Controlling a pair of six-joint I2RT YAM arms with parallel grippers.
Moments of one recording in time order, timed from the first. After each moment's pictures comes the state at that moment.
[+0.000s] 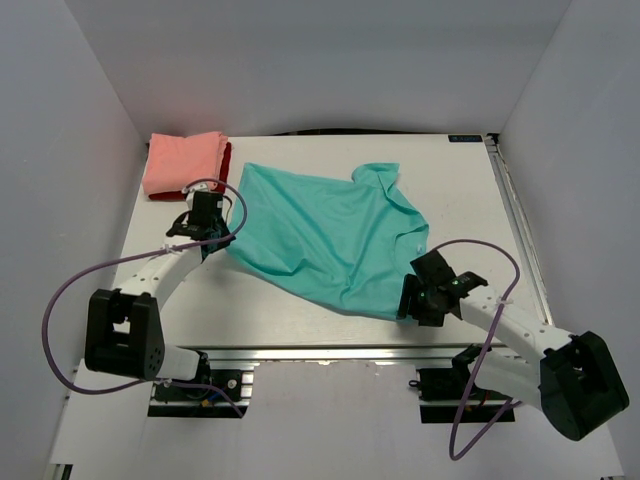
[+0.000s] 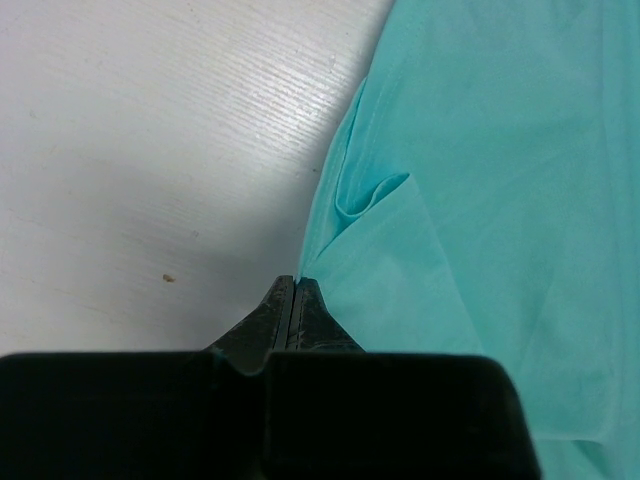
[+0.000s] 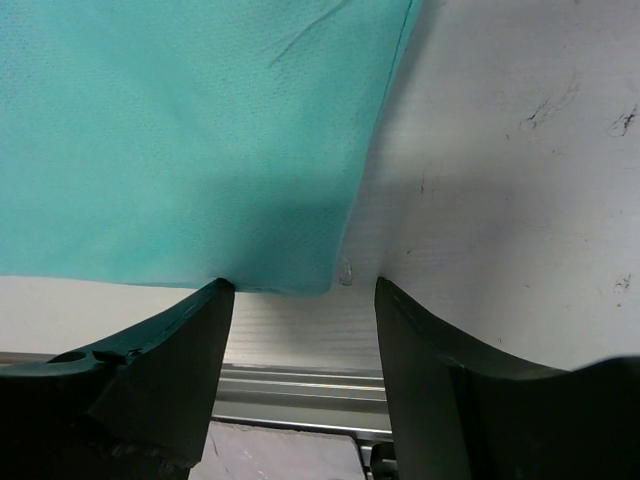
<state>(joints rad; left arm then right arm) -0.18 1.38 0.88 -0.37 -0.28 -0.52 0.53 1.07 0.50 -0.64 0.01 0.70</state>
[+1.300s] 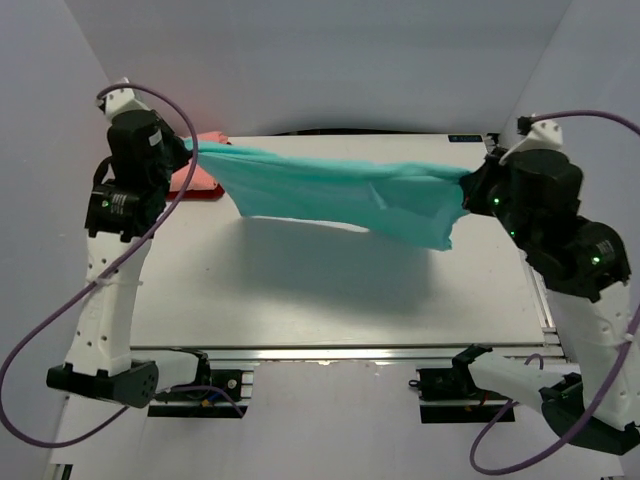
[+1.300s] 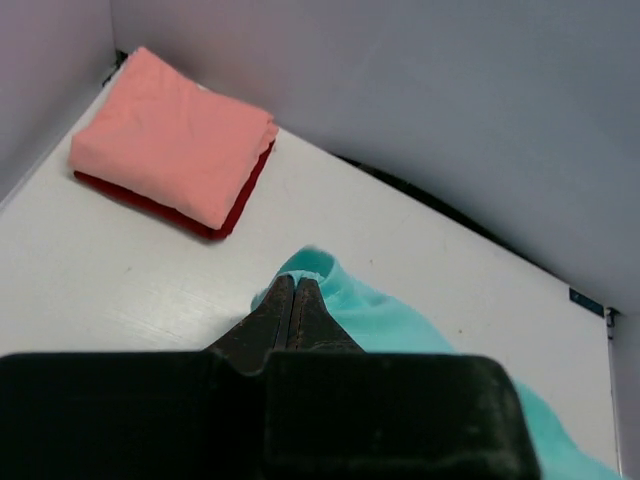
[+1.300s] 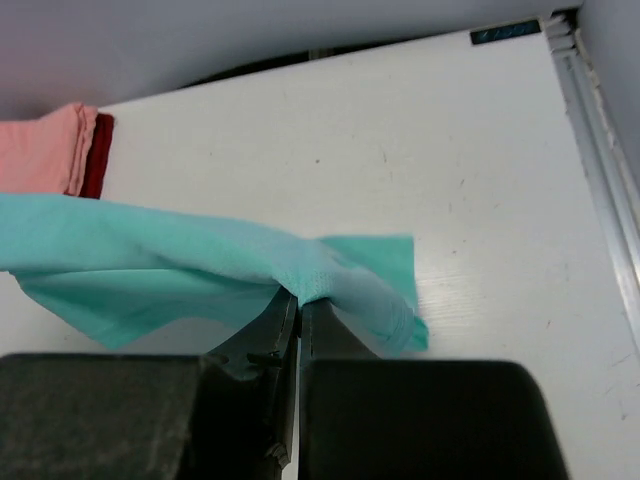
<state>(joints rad) -0.18 1.25 1.71 -0.74 -0.36 -0.50 0.51 1.05 1.71 -1.02 0.35 0.40</state>
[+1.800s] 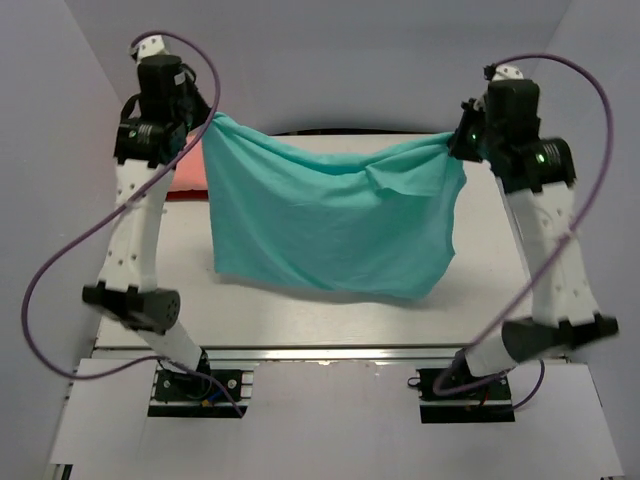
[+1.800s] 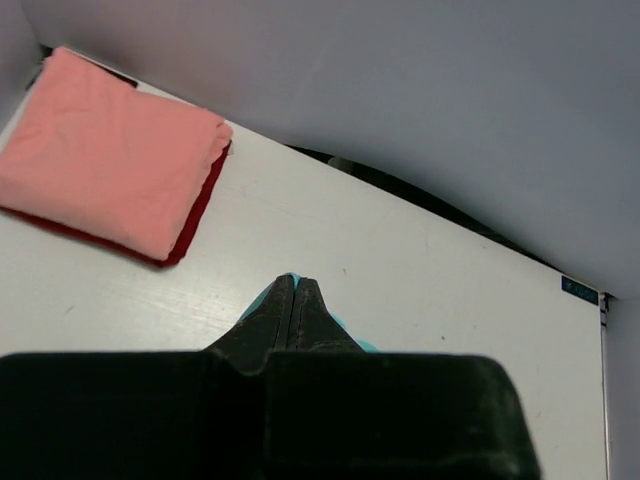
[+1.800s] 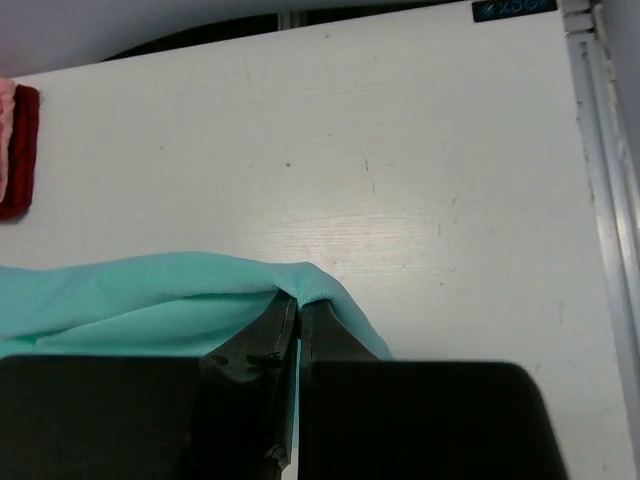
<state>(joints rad) -0.18 1.59 2.13 -0.84 -0.30 -0.49 0.30 1.37 1.94 -1.02 0.18 0.28</state>
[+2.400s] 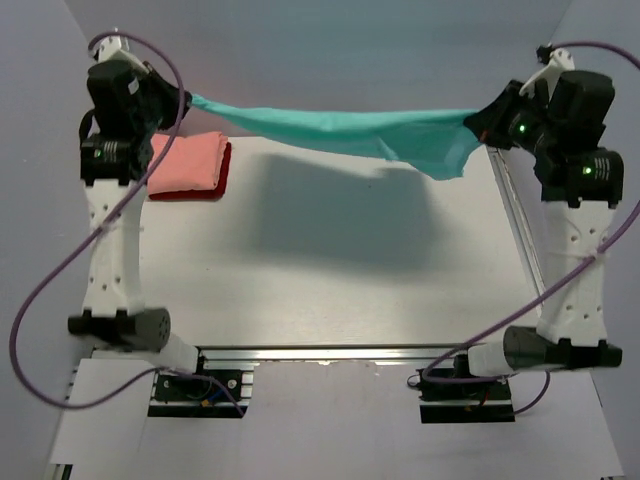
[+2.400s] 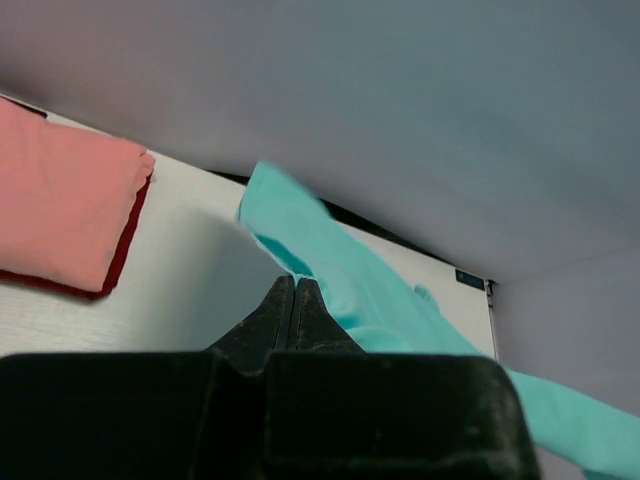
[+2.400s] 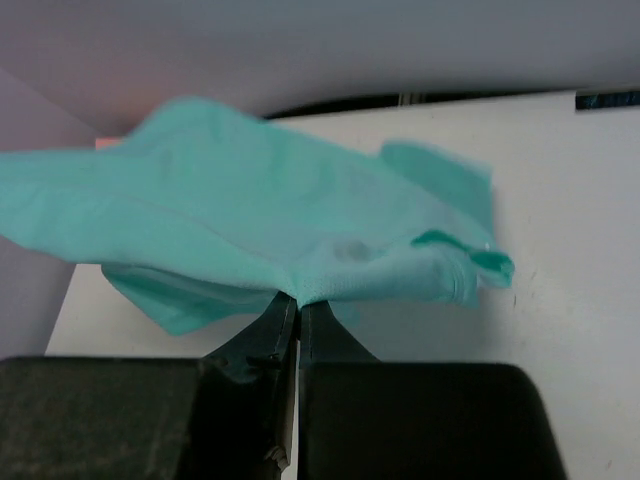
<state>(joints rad) -0.01 1.63 2.16 -0.73 0.04 -0.56 0.01 1.47 2.11 -0.93 -0.33 0.30</state>
